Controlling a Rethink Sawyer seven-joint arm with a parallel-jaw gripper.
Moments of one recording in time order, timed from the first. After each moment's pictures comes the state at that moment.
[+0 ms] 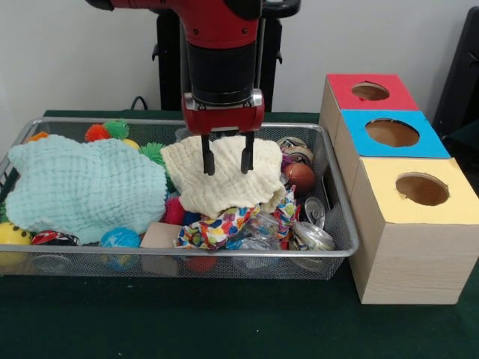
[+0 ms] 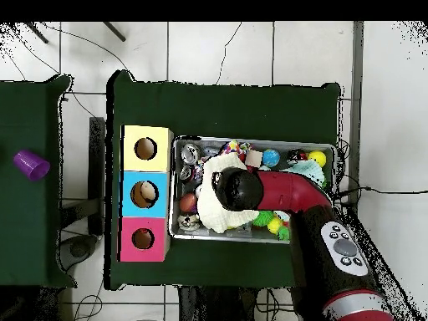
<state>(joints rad) -0.49 -0.62 0.26 1.68 -0.32 0.52 1.58</state>
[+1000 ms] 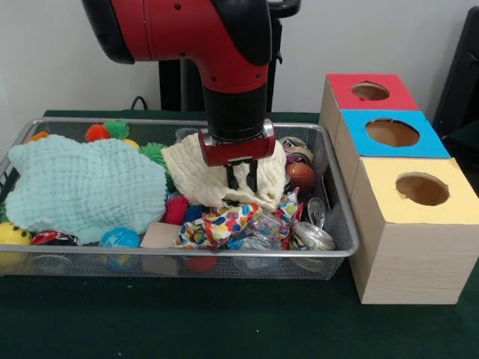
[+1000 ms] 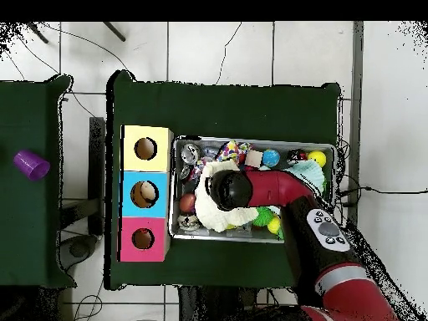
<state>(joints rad) -0.51 -0.50 0.31 1.64 -0.40 0.52 1.58</state>
